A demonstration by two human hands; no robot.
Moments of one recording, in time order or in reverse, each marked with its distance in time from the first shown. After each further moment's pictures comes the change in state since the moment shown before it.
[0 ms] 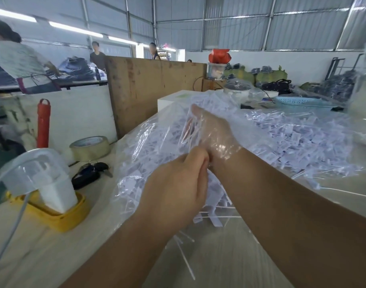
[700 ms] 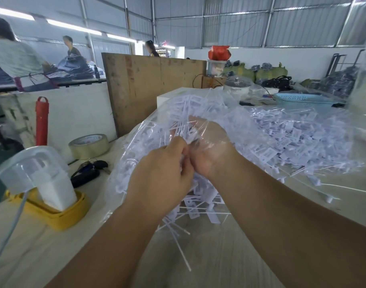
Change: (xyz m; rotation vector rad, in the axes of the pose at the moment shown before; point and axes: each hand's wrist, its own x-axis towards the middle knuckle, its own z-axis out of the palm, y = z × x) left_hand 0.008 -0.022 0.002 0.050 0.024 -0.162; right_hand -0.005 0.025 -0.003 0.395 -0.216 0.112
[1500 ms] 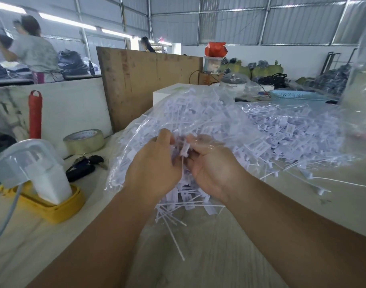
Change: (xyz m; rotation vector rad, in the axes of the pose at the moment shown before) left_hand 0.008 -0.015 0.017 -0.042 -0.081 -0.173; right_hand -0.028 0.028 -0.033 -0.173 -0.064 -0.229
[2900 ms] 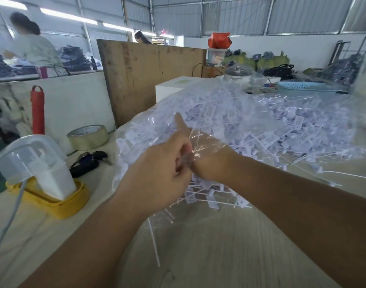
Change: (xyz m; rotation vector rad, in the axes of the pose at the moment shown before) left_hand -0.023 0.005 -0.024 -0.157 -0.135 0.281; right_hand 0.014 -0.014 -0.011 -1.929 -0.380 -0.177
